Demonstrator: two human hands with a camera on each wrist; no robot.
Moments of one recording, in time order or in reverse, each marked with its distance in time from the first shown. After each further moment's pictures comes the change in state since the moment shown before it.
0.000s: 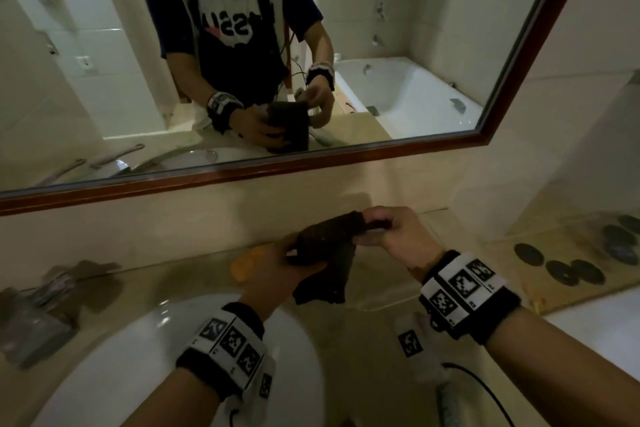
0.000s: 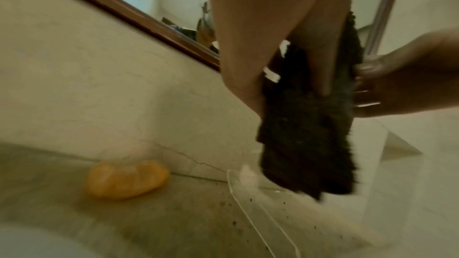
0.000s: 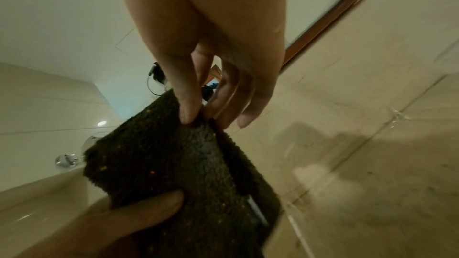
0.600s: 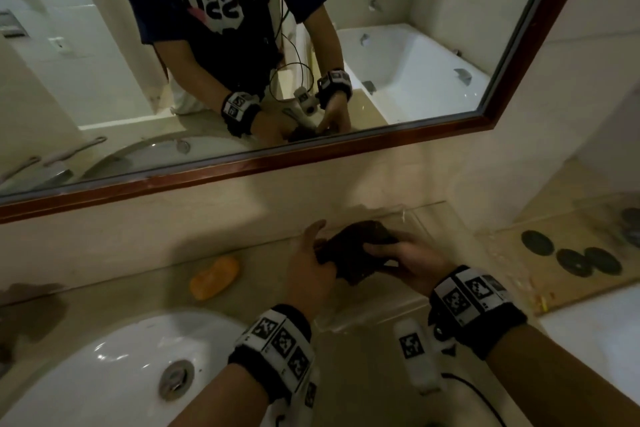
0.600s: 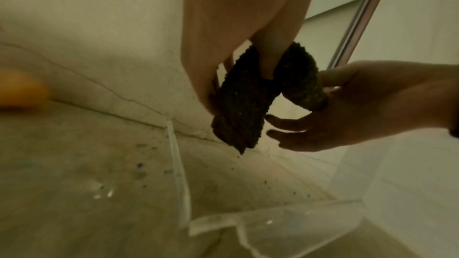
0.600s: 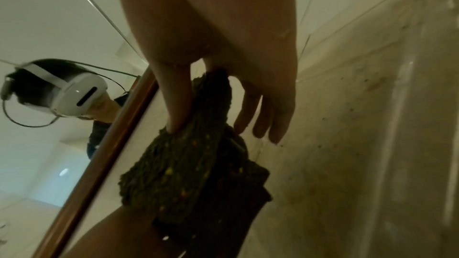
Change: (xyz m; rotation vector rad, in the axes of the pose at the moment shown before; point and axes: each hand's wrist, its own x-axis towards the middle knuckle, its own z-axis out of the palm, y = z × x) left_hand 0.080 -0.027 0.105 0.100 0.044 0.013; right_hand 0.049 0.078 -0.060 0.322 0.031 0.542
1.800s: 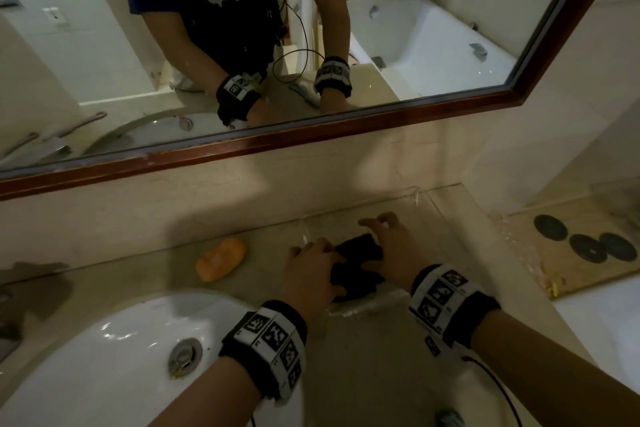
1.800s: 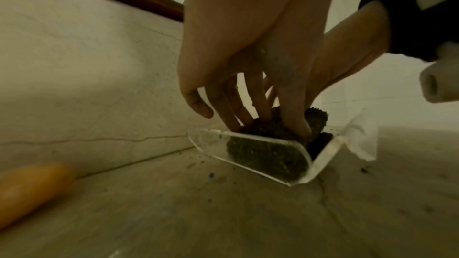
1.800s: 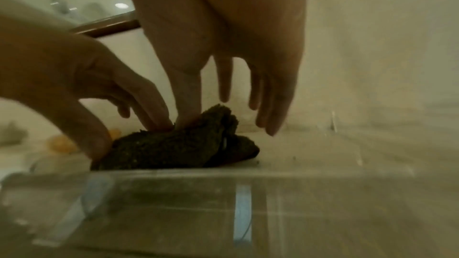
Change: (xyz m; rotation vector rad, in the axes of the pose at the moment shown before) left_hand -0.001 -0.031 -0.011 0.877 -0.324 0.122; right_hand 0.038 0.036 0.016 -1.231 0.058 -0.288
